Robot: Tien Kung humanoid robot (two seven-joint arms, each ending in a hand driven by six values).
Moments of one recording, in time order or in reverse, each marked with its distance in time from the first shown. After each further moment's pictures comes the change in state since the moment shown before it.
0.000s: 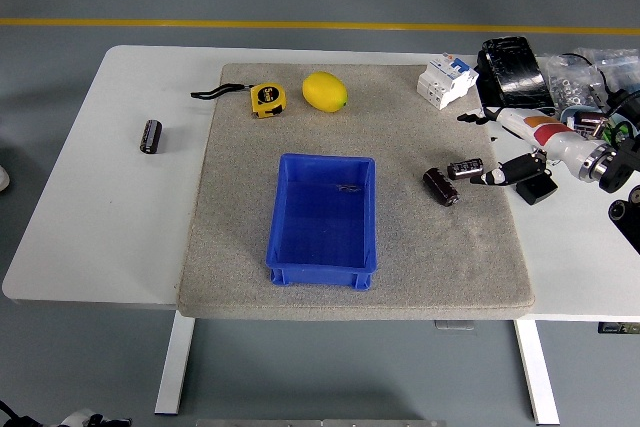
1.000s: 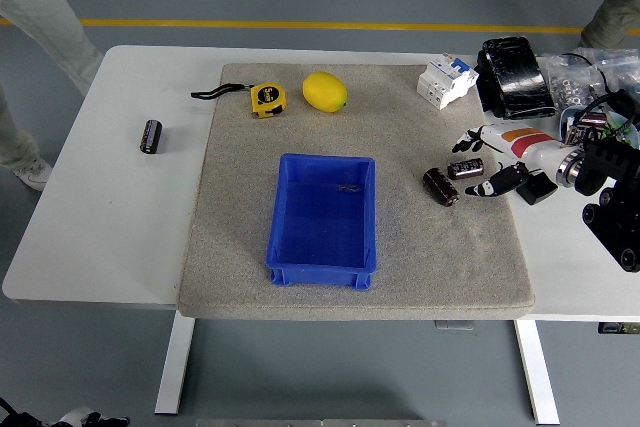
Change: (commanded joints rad) left arm -0.005 0.005 -0.032 -0.002 0.046 -0.008 0.014; right arm 0.079 0.089 -0.115 -0.199 -0.064 -0.068 -0.020
